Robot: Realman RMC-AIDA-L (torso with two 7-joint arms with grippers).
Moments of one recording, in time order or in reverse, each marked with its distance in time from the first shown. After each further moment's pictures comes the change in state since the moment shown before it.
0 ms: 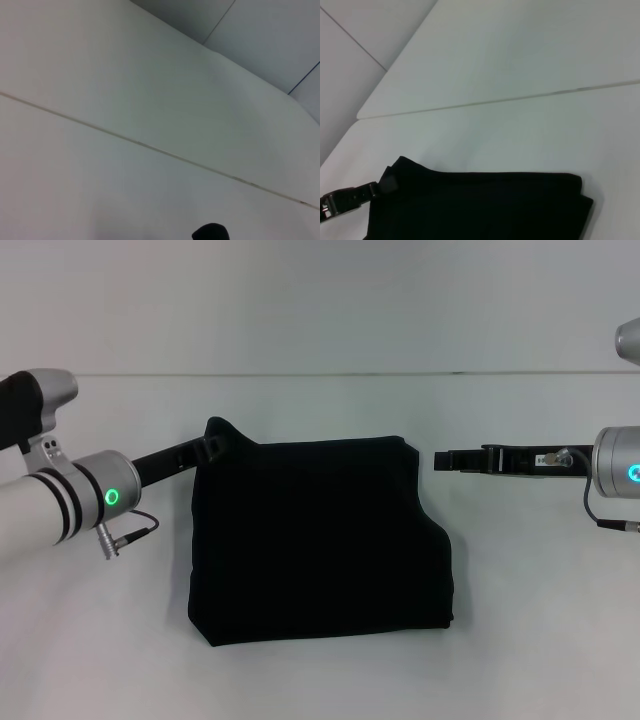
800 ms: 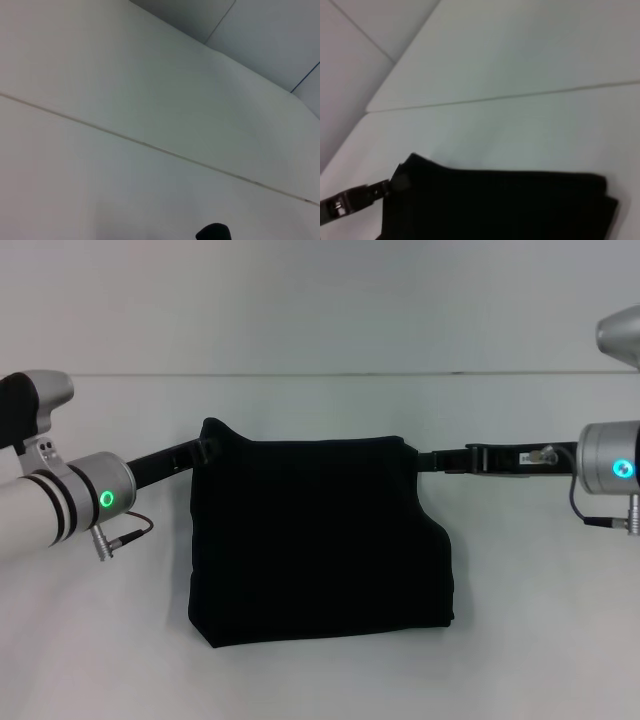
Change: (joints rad) left arm 0.010 0.000 0.000 0.013 0.010 0.002 0.005; right arm 0.019 0.007 -0.039 -0.010 0.005 -0.011 0.040
